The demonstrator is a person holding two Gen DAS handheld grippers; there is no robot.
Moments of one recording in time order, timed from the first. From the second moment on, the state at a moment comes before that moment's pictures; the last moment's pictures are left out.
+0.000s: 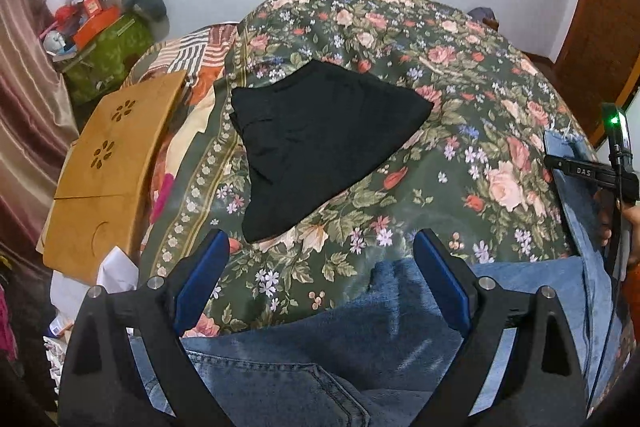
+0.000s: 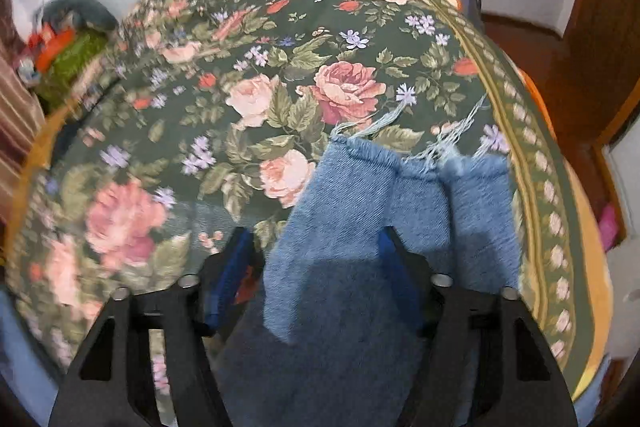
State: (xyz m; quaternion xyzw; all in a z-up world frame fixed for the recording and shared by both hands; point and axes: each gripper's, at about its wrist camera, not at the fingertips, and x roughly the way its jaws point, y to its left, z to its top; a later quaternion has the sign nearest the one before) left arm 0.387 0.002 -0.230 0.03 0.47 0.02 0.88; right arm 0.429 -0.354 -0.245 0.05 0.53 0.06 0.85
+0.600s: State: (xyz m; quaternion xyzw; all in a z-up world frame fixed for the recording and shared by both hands) left arm 0.327 -0.025 -0.230 0.07 0.51 0.01 0.86; right arm 0.347 -0.469 -0.099 0.11 0.43 0.05 0.89
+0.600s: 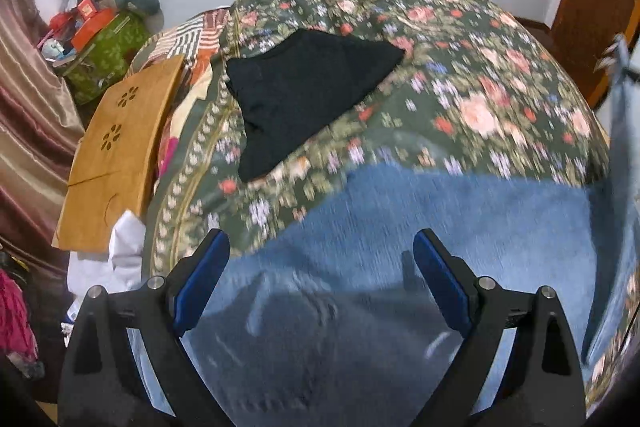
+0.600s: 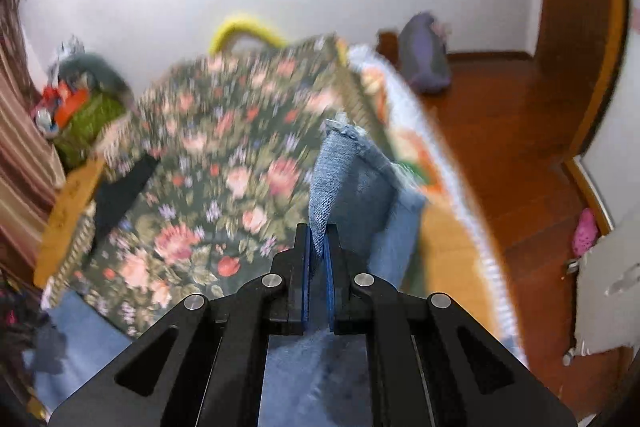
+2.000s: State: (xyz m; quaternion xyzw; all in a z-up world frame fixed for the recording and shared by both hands) left arm 0.254 -0.077 -0.265 0.05 0.53 0.00 0.85; right arm 0.176 -0.569 -0.202 0.11 0.55 -0.06 0.82
